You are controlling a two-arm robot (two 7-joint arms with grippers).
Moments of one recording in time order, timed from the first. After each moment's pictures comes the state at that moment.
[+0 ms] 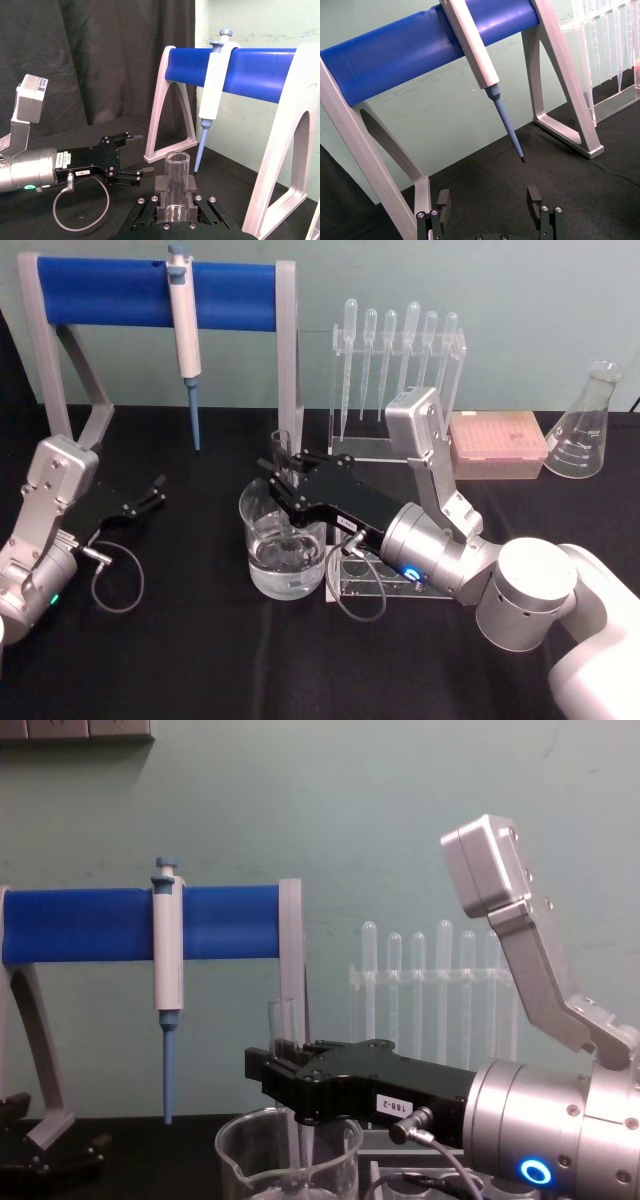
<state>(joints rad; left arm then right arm) -0.20 0.60 0.45 -1.41 -0.25 -0.12 0.03 0.36 0.25 -0.54 -1.40 0.36 -0.02 0.45</state>
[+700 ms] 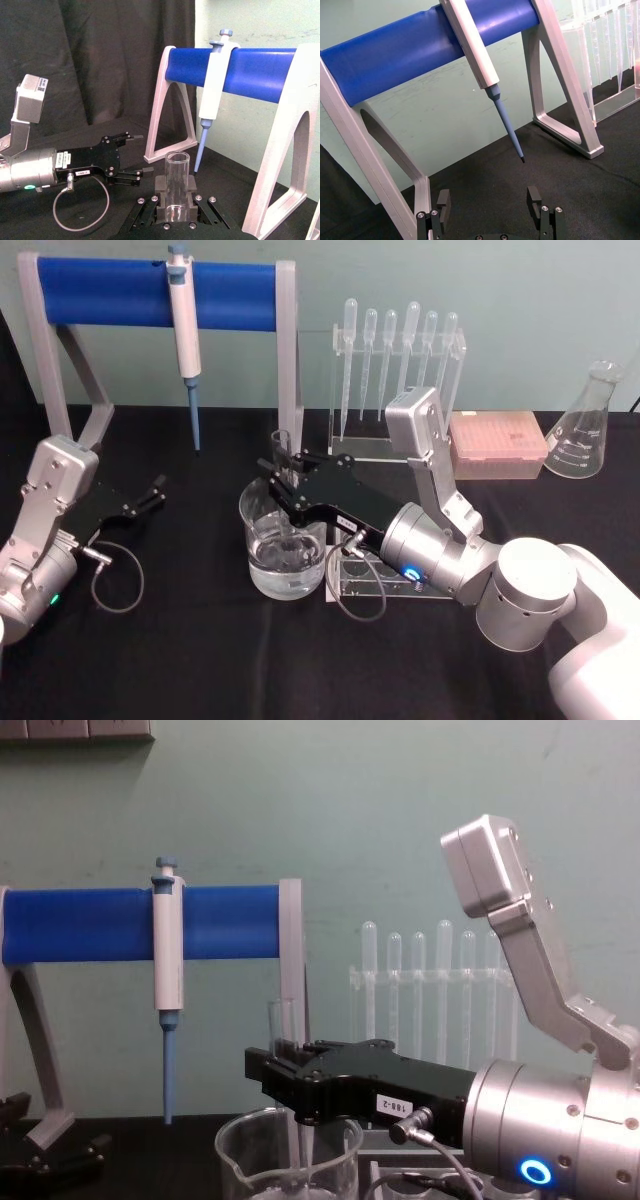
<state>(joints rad) -0.20 0.60 0.45 -1.41 -0.25 -0.12 0.03 0.36 0.25 -0.54 -1.40 0.36 -0.02 0.45</state>
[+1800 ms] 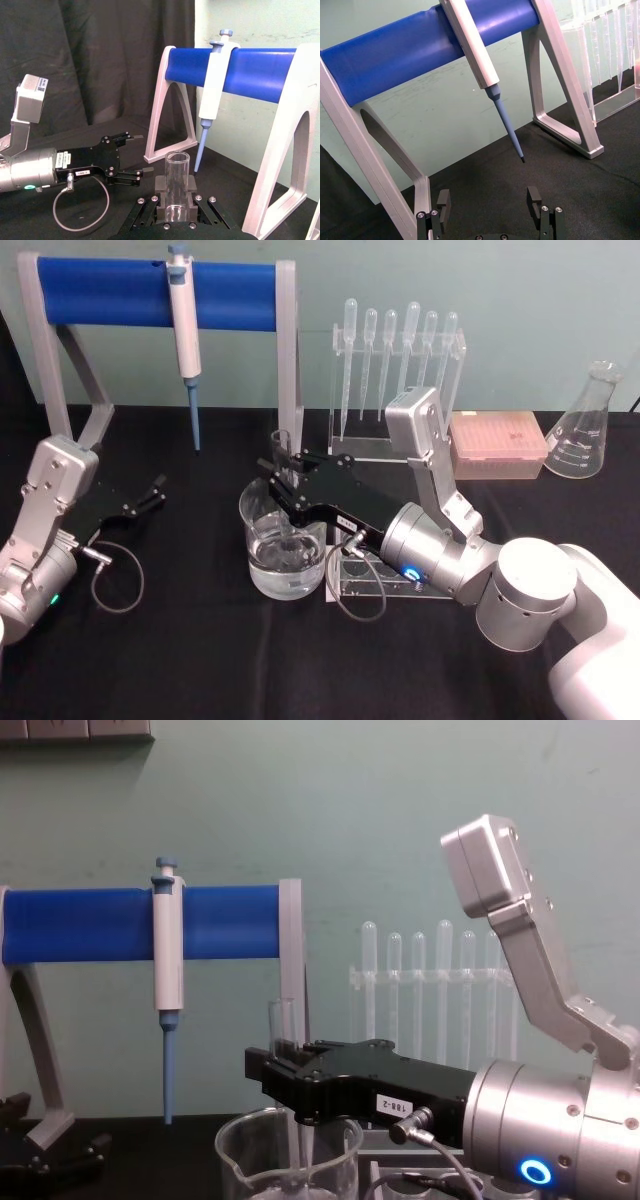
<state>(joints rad) -0.20 0.60 0.45 -1.41 -0.25 -0.12 0.03 0.36 0.25 -0.54 -1.40 0.36 -0.02 0.45</state>
